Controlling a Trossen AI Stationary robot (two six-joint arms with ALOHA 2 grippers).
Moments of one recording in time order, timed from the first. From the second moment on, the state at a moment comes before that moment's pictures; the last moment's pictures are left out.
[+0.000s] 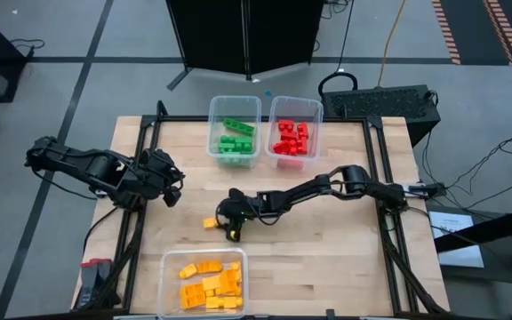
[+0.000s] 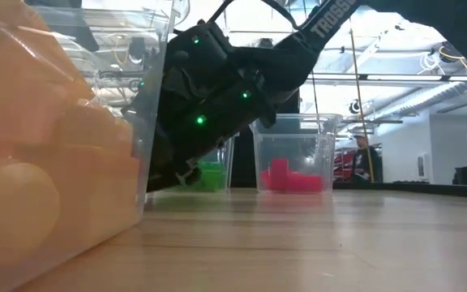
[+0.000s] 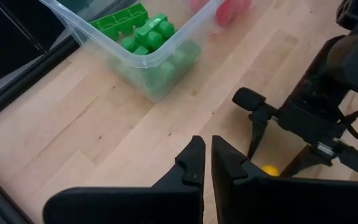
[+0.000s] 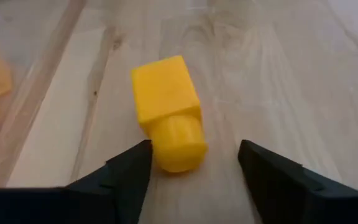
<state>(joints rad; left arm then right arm) -0.31 0.89 1.02 -1.16 -0.56 -0.82 0.08 2.36 1.51 0.25 -0.02 0.23</state>
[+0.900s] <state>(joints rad) -0.31 0.90 1.02 -1.17 -0.56 -0.77 0.05 2.20 1.51 0.12 -0.16 -0.05</state>
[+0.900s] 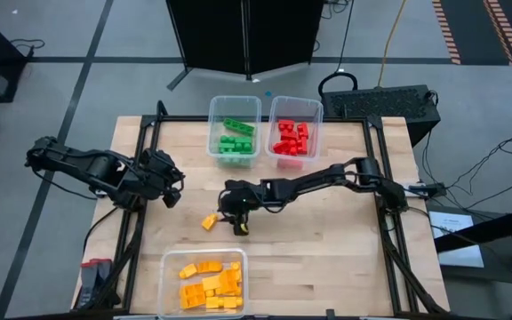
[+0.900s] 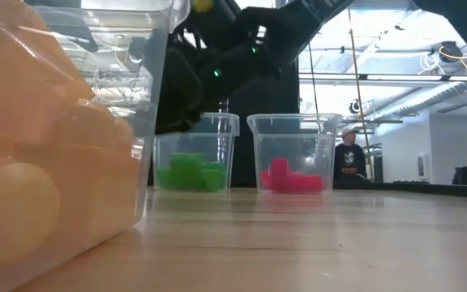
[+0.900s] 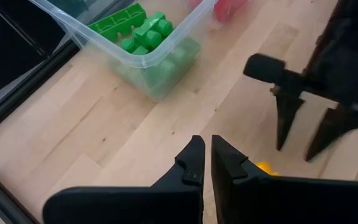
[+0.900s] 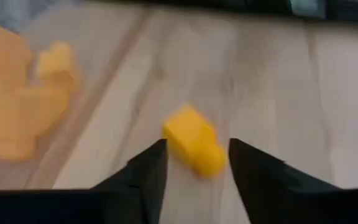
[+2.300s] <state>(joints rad) -0.31 0.91 1.02 -1.15 -0.62 -0.83 -0.01 2.46 1.91 -0.02 -0.46 -0.46</state>
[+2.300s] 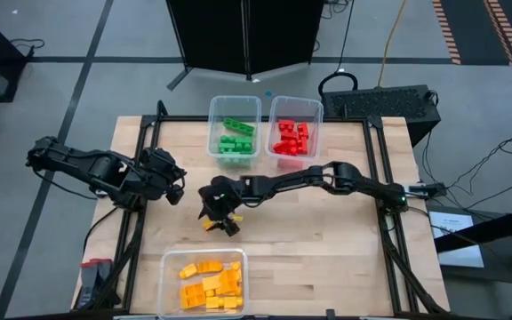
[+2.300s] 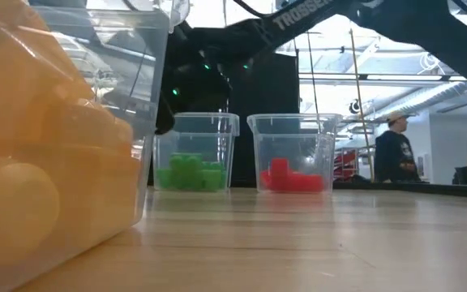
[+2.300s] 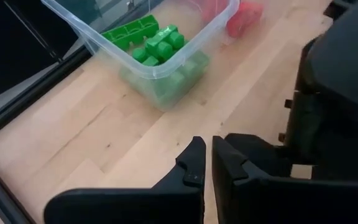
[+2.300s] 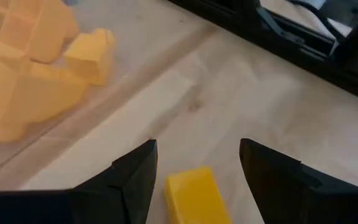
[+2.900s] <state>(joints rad) -0.31 0.92 1.02 -1.16 -0.61 -0.83 -0.02 2.57 2.03 -0.21 -0.52 -0.49</state>
